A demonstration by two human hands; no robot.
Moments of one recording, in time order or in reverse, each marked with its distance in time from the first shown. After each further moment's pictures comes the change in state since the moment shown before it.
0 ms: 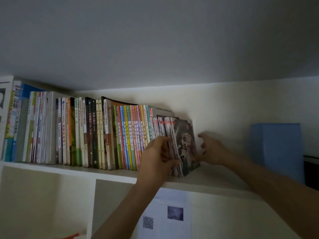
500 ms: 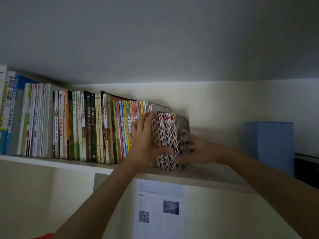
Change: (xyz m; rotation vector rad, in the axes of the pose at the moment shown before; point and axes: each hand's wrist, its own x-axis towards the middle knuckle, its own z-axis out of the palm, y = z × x) left_hand 0.034 -0.023 -0.023 0.163 -0.028 0.073; right_hand -0.006 -0.021 0.005 0.166 -0.272 -0.215
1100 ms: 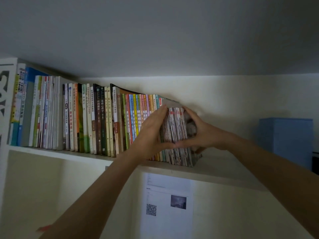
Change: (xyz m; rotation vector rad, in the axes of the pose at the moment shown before) left_hand 0.009 -0.024 -0.010 0.029 -0.143 0.219; right_hand 0.014 -0.035 -0.002 0.067 0.131 -0.155
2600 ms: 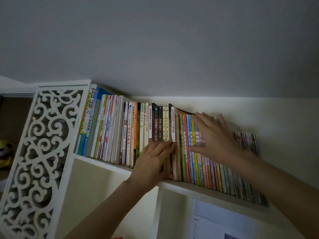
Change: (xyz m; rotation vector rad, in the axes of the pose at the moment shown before) left_hand -0.084 -0.117 -0.077 0.455 0.109 0.038; right_hand 0.084 -0.097 0.089 -0.930 0.340 -0.291
